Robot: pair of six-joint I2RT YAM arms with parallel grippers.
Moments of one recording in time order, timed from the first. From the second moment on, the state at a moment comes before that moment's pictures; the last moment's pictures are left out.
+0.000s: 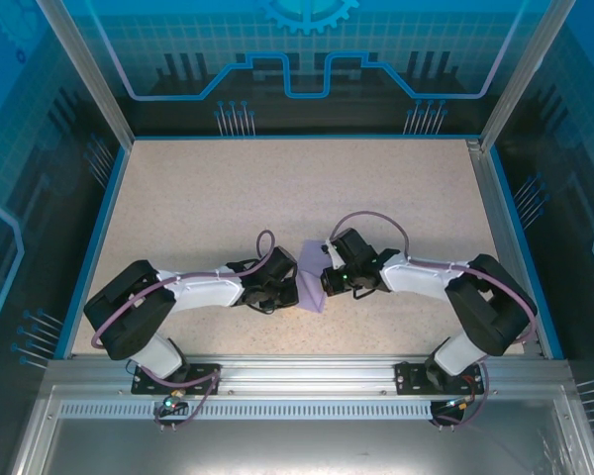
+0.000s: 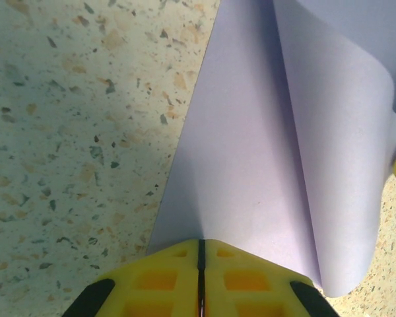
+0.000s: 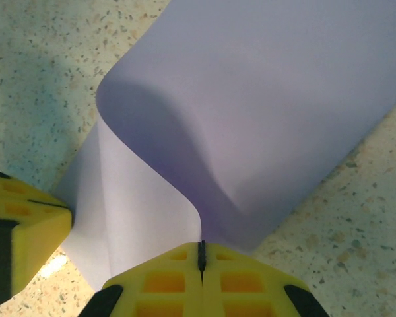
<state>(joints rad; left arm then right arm) -0.80 1.57 0.71 -0.24 0.12 -1.00 0.69 1.57 0.75 -0.23 -0.21 0.43</state>
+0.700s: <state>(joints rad) -0.80 1.57 0.71 -0.24 0.12 -0.98 0.68 1.63 0.79 -0.27 -0.18 0.43</state>
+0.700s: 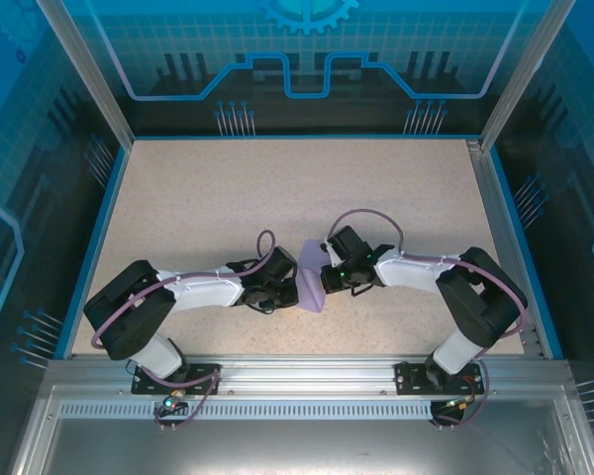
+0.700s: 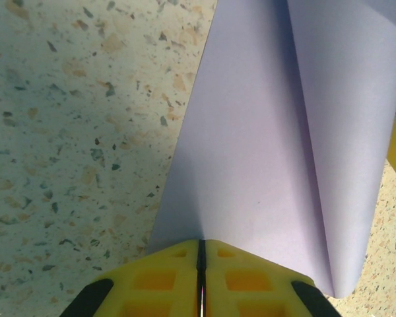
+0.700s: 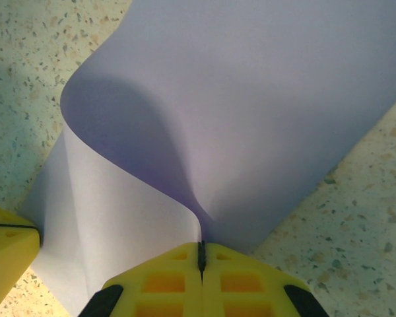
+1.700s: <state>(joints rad) -0.80 1.57 0.71 -0.24 0.12 -0.98 0.68 1.61 0.80 -0.30 -0.16 0.43</state>
